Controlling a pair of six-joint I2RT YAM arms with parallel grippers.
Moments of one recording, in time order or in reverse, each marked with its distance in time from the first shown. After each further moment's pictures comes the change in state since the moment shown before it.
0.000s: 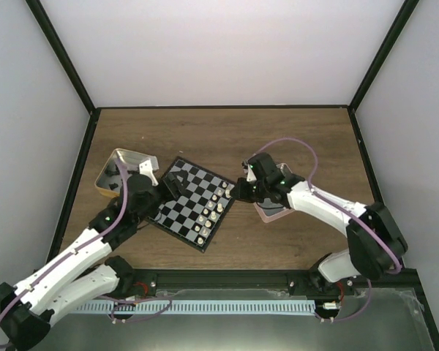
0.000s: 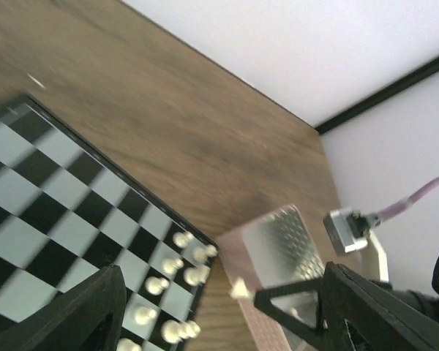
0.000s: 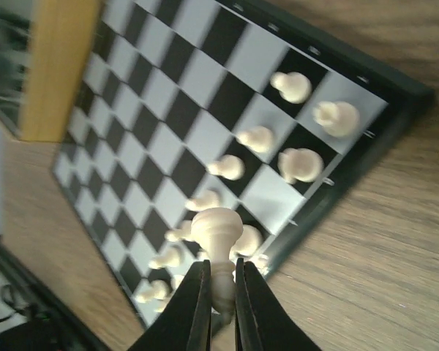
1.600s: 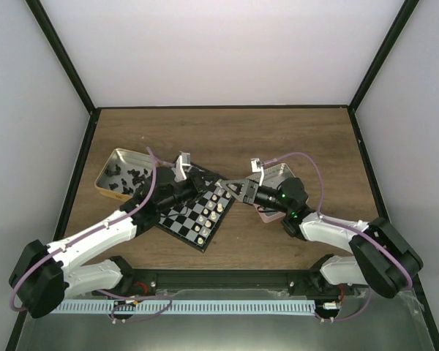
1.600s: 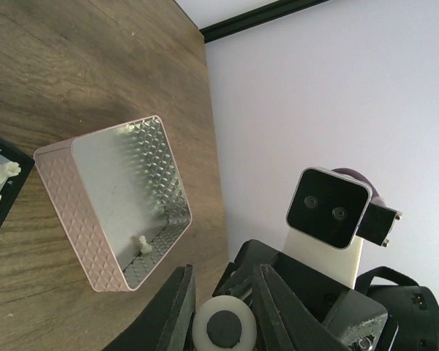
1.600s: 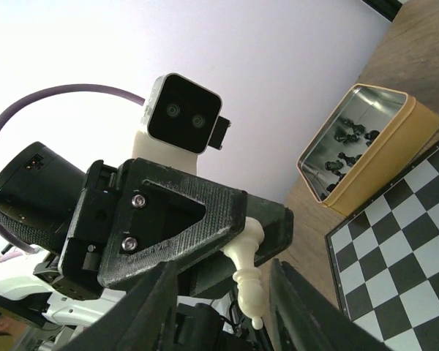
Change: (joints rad) left arm -0.065 0.290 0.031 0.390 0.333 -0.296; right arm -0.005 -0.115 -0.448 1.241 -0.280 0.329
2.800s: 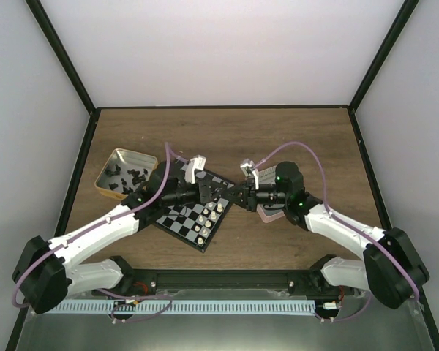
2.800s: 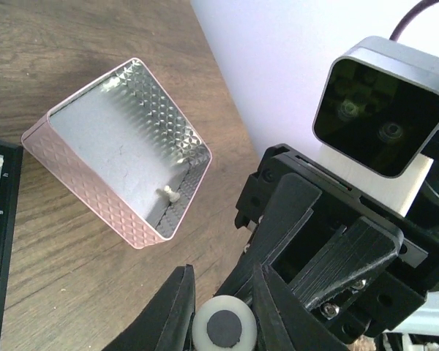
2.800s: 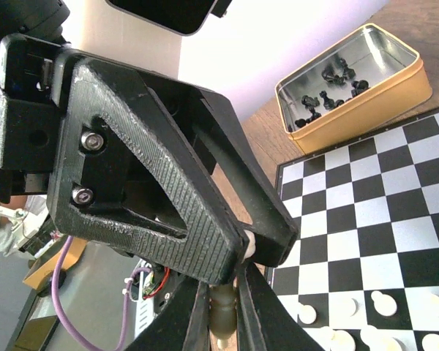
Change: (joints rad) left arm -0.002 0.047 0.084 -0.165 0.208 0.380; right arm -0.067 -0.079 0.167 -0.602 -0.271 -0.618
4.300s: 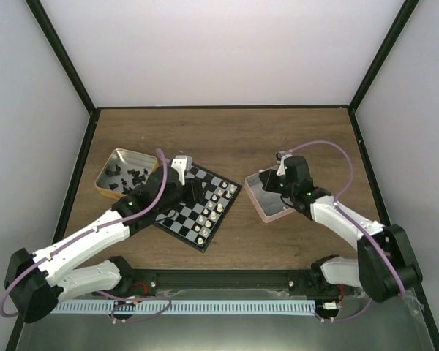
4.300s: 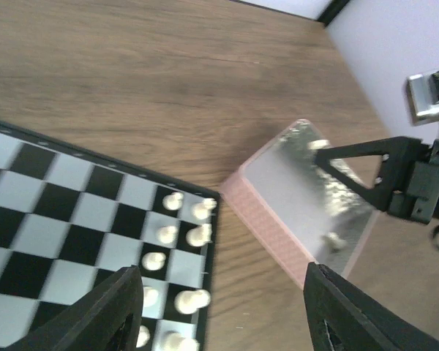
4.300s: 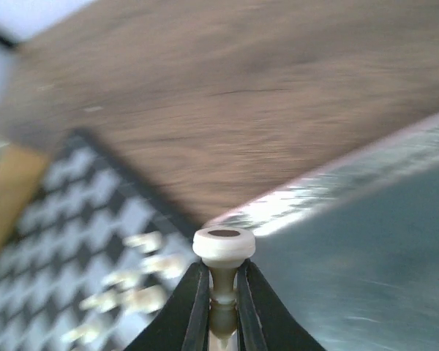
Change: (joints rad) left arm -0.064 -0.108 0.032 -0.304 -0.575 0.227; right arm -0.196 0.089 0.061 -0.415 0.816 0.117
